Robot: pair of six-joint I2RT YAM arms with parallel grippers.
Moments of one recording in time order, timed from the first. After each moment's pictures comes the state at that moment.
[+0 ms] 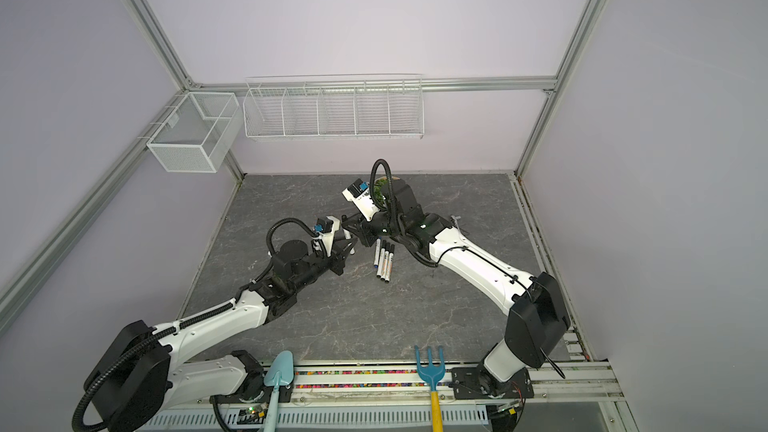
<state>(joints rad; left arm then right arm) -0.70 1.21 0.56 0.47 0.07 -0.13 0.74 1.57 1.36 -0.27 -0.47 0.05</state>
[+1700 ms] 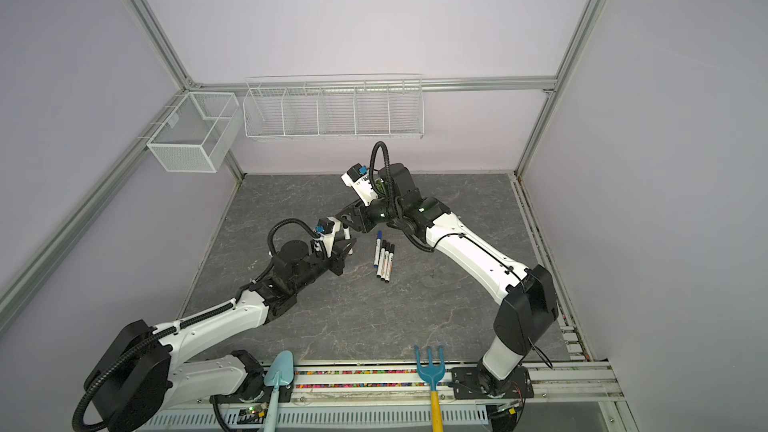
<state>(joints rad) -0.71 1.21 0.55 0.46 0.06 -0.10 0.71 1.66 1.55 -0.40 -0.56 0.16</state>
